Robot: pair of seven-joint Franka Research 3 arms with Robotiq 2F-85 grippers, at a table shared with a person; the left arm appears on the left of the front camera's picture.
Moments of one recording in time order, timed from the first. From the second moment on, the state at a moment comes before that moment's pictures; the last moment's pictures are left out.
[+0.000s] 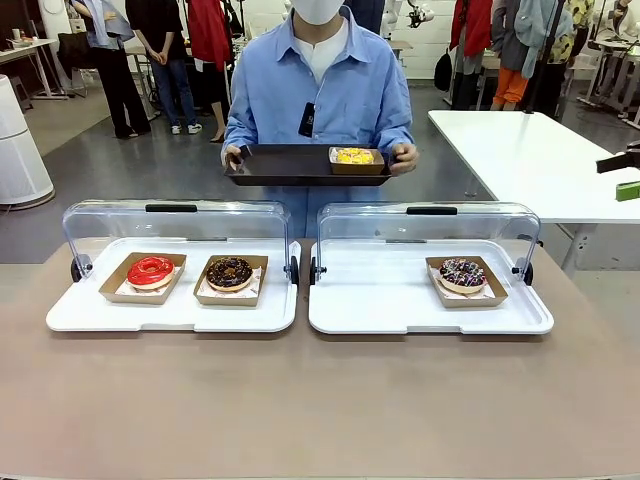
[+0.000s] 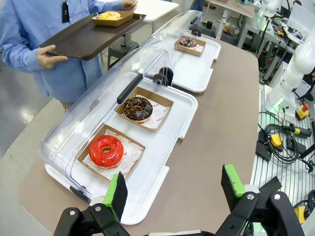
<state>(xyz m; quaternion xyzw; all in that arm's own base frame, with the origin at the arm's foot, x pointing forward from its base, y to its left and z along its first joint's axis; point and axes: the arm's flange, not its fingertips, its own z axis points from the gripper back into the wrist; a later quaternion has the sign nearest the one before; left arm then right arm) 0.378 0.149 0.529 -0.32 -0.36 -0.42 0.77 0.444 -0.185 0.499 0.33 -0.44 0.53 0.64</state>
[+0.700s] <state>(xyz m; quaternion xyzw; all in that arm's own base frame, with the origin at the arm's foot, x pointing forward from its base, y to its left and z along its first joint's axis) 0.378 0.149 0.529 -0.32 -0.36 -0.42 0.77 0.444 -0.185 0.499 0.33 -0.44 0.53 0.64</state>
